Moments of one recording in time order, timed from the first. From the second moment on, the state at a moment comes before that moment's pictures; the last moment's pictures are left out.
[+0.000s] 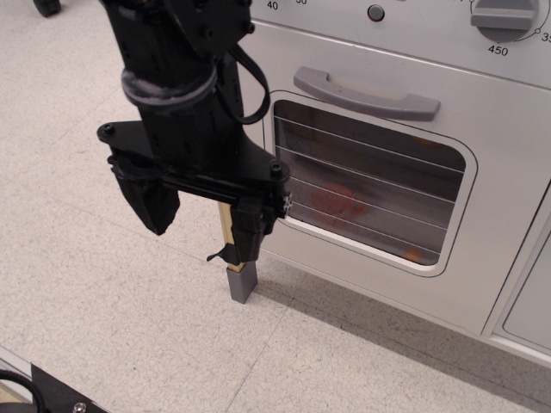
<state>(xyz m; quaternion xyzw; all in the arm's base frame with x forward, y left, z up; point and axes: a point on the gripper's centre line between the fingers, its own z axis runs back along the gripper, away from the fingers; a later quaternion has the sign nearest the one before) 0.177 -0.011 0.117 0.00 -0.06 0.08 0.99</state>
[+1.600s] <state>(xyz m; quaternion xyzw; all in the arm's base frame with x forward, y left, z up) 0.328 -0.017 0.093 -0.12 -0.14 0.61 0.77</state>
